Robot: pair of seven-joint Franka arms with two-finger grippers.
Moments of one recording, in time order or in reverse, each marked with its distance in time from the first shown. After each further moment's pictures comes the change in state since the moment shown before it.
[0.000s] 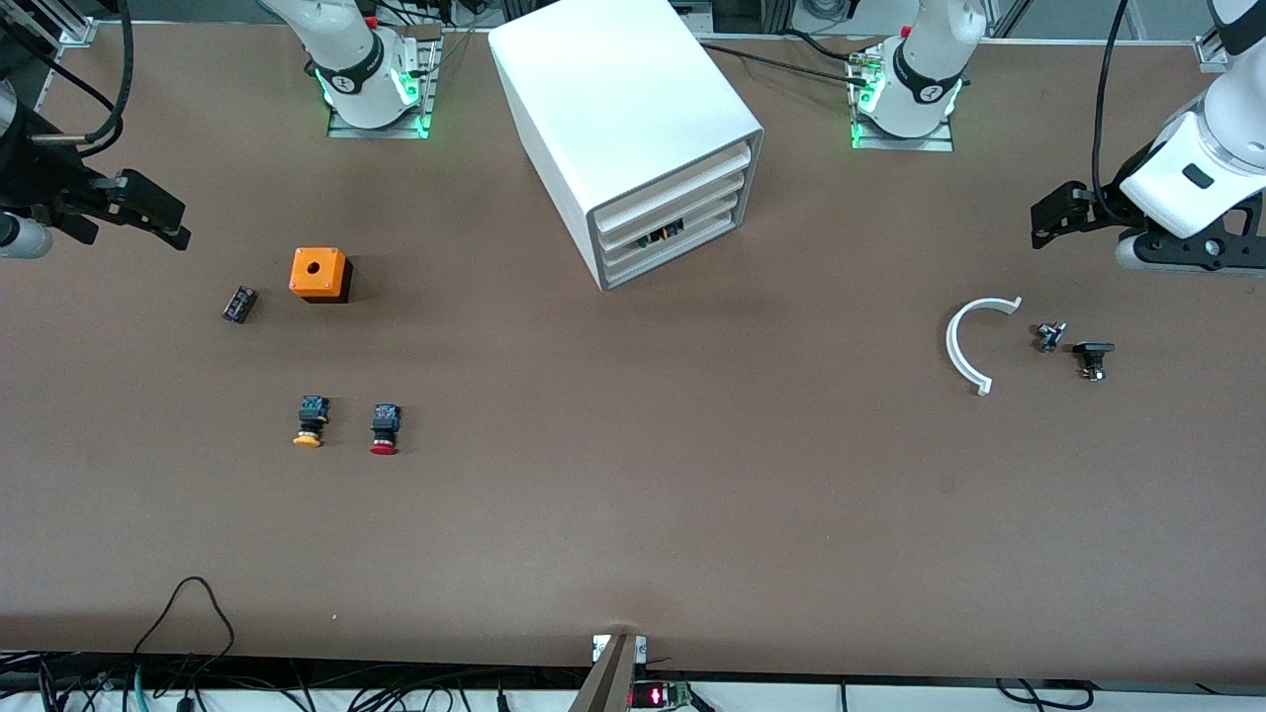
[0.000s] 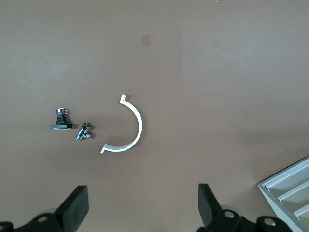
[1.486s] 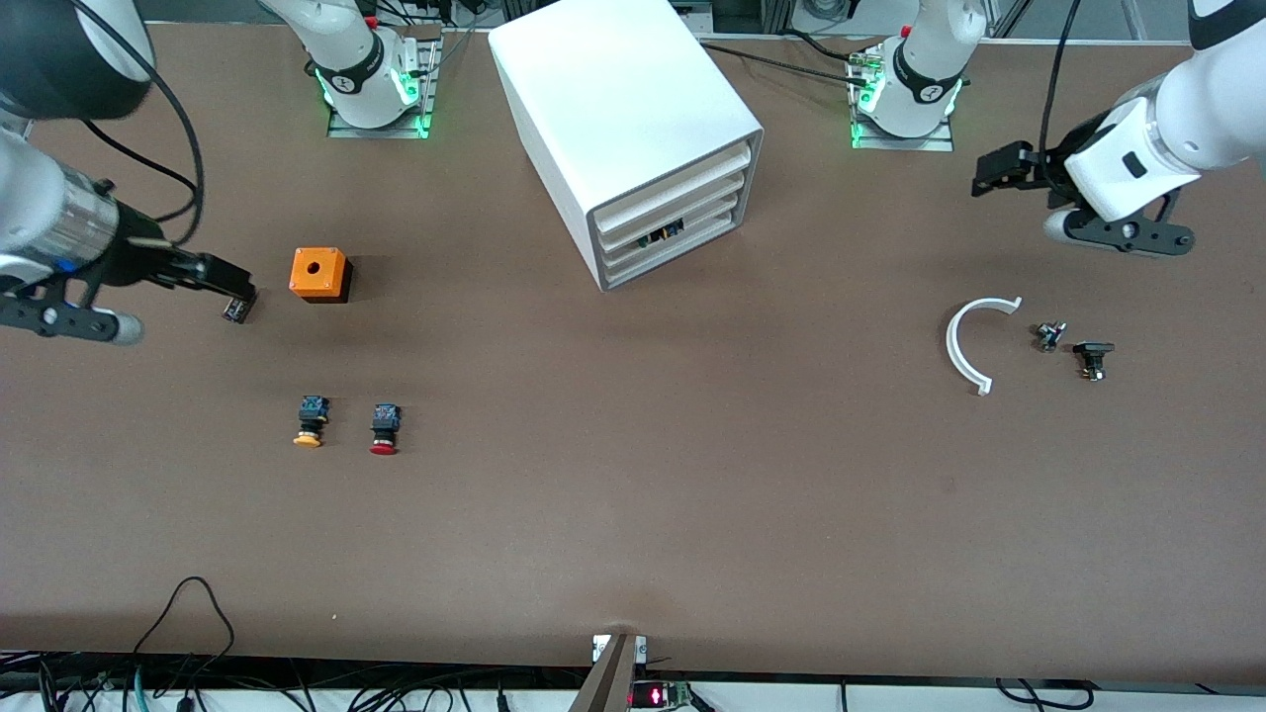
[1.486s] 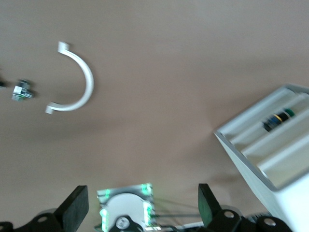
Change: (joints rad) left arm -0.011 0.008 -0.019 -0.003 -0.214 -0.219 0.011; right arm 0.029 0.128 -0.003 -0.082 0.040 0.089 0.178
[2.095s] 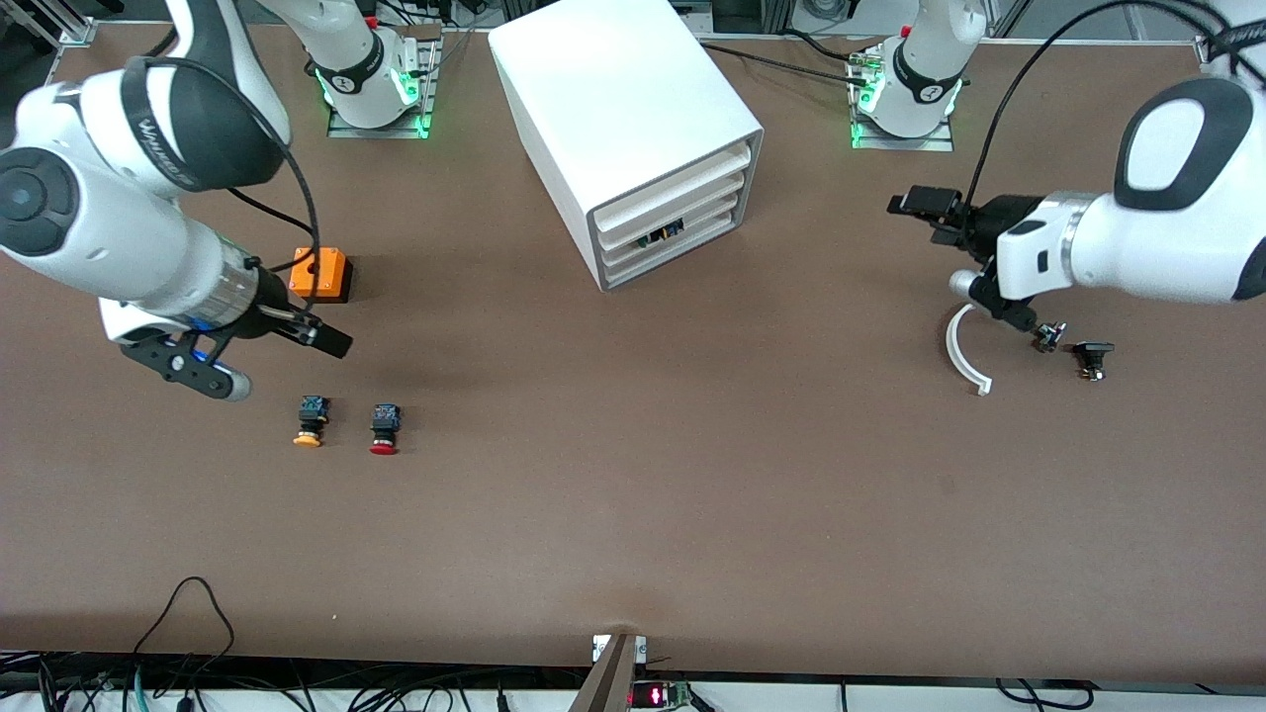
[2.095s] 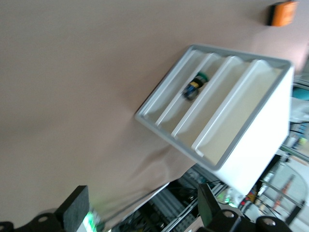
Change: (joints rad) left arm 0.057 0.210 0.001 -0.103 -0.405 0.047 0.368; right arm 0.144 0.147 0.004 0.071 0.000 0.113 0.397
